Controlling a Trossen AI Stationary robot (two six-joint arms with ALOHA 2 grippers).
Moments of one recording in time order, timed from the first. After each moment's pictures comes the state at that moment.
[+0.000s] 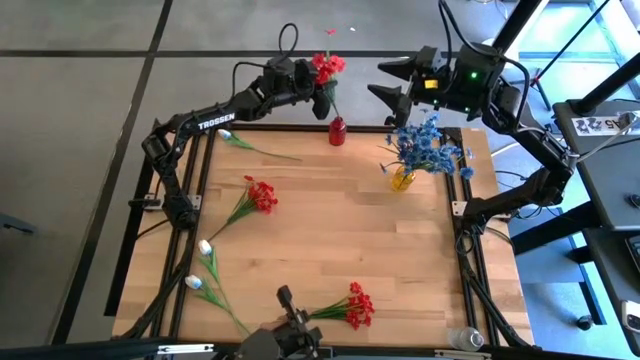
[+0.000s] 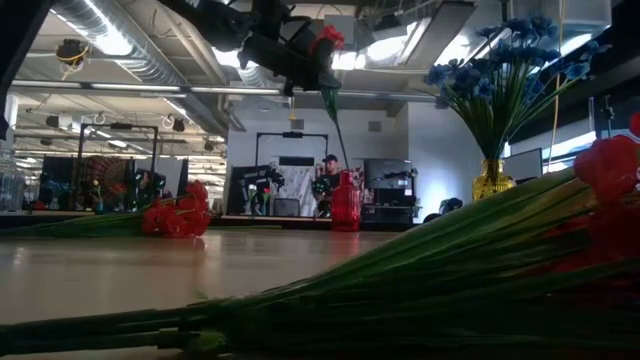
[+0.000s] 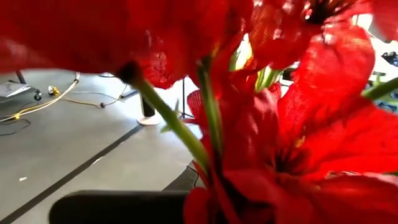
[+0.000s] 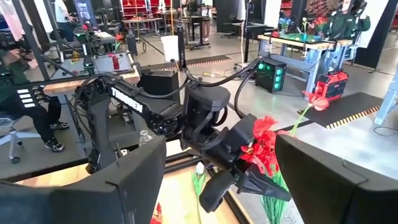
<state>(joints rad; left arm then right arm) 0.67 1.80 1.51 0.10 0.14 0.01 -0.44 1.36 1.87 -0.58 -0.09 0.02</state>
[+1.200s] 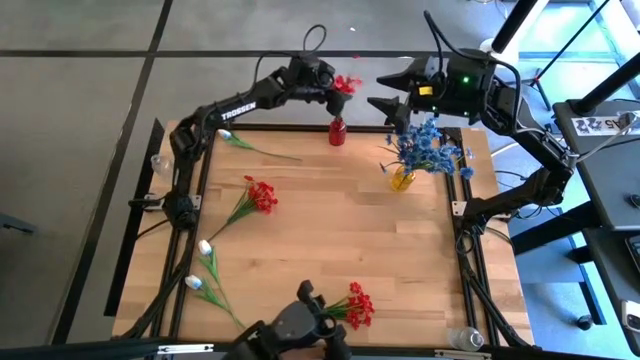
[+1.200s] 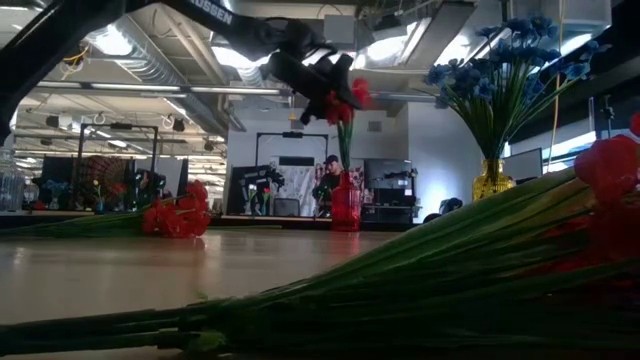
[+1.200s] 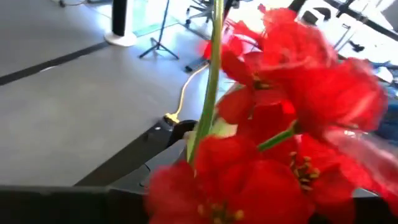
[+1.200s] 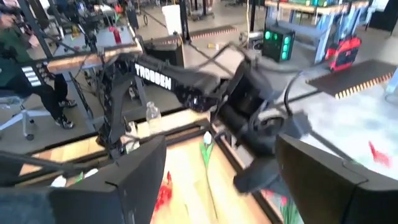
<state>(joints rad) 0.68 2.04 1.86 -0.26 0.27 -0.25 -0.43 1.36 1.87 -0.71 -0.09 0.05</state>
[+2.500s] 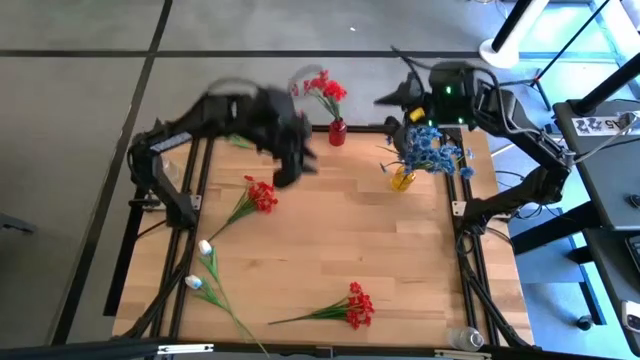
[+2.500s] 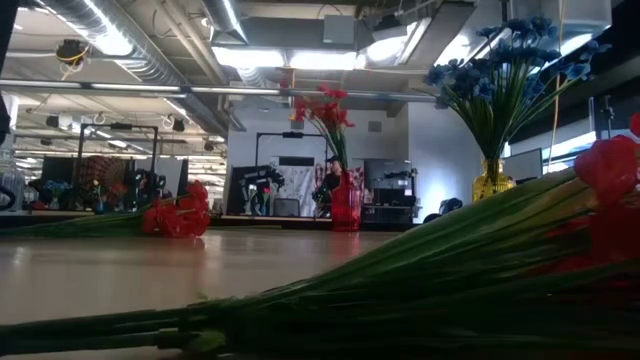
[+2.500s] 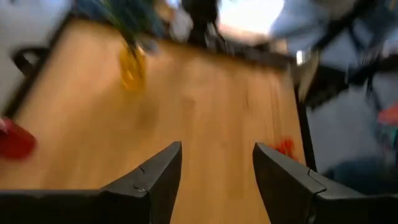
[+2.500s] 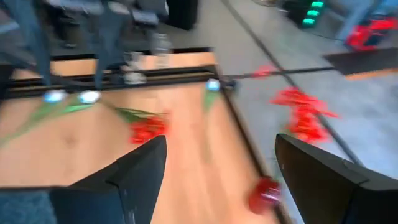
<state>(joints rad) 0.17 1.67 2.08 -1.16 0.20 -0.13 -0.35 1.38 1.86 -0.92 -0.11 -0.16</state>
